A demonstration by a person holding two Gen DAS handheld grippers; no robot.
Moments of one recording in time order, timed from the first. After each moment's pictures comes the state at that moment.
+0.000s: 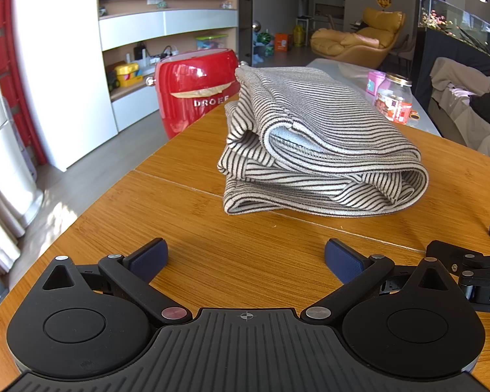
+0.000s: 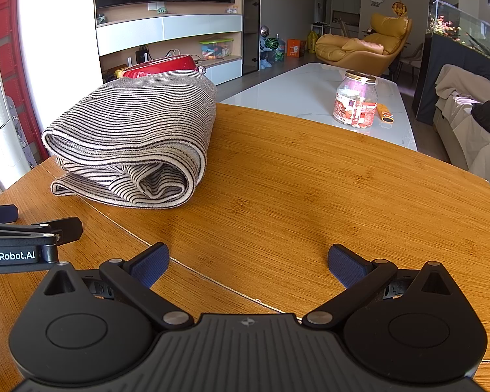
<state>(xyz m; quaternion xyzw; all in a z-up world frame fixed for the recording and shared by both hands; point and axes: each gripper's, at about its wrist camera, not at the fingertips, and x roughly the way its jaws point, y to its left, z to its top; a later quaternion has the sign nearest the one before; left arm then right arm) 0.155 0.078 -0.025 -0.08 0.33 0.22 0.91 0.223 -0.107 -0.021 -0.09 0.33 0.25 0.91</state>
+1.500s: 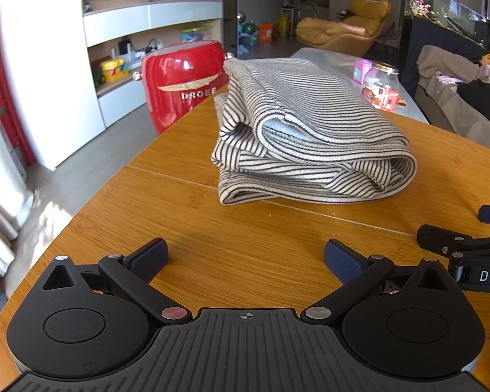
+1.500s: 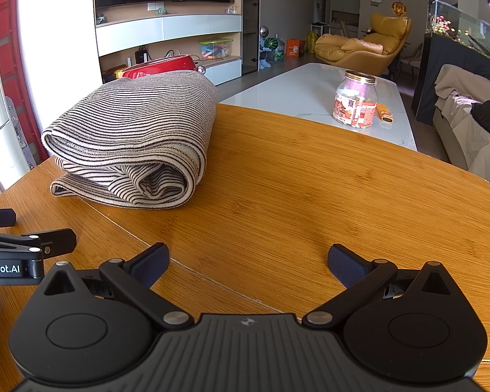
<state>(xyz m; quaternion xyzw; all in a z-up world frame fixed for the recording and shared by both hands) 0.150 0.080 -0.023 -0.07 0.35 0.19 0.91 0.224 -0.105 -0.021 -0.09 0.33 0.25 0.91</state>
